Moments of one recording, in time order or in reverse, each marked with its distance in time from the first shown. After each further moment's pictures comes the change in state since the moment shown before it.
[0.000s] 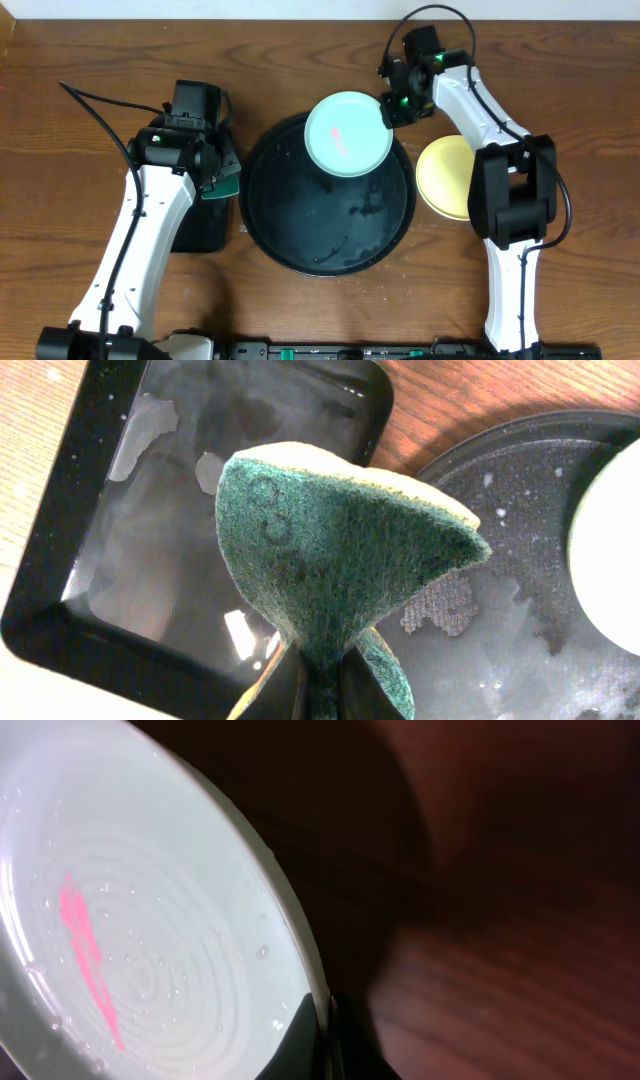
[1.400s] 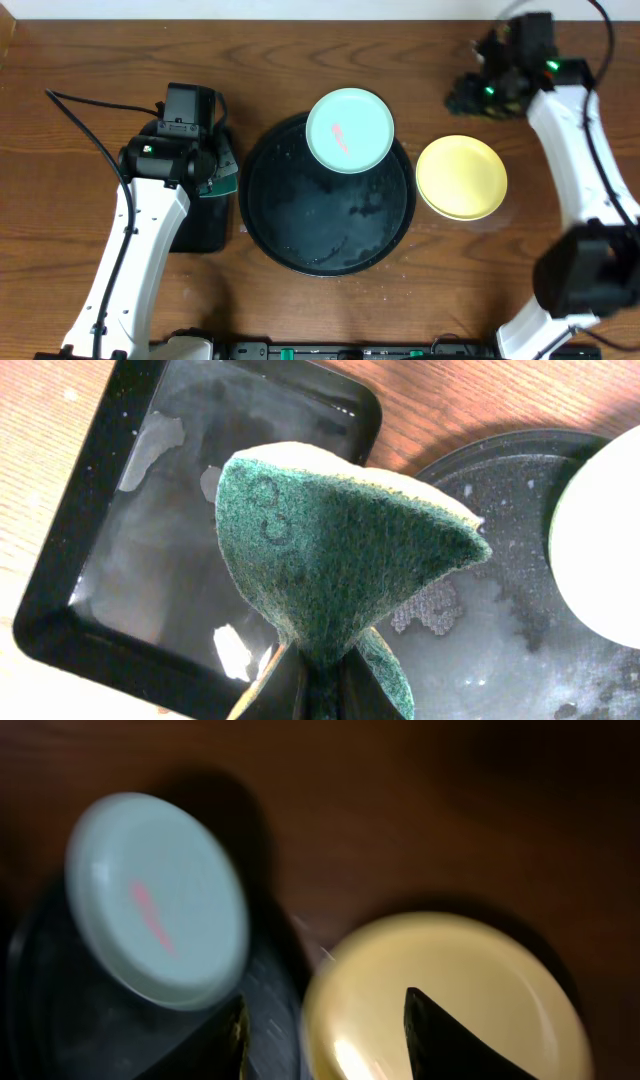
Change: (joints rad) left arm 0.000 -0.062 0.000 -0.001 0.000 0.000; right arm -0.189 -0.470 -0.224 -0.038 0.039 0.187
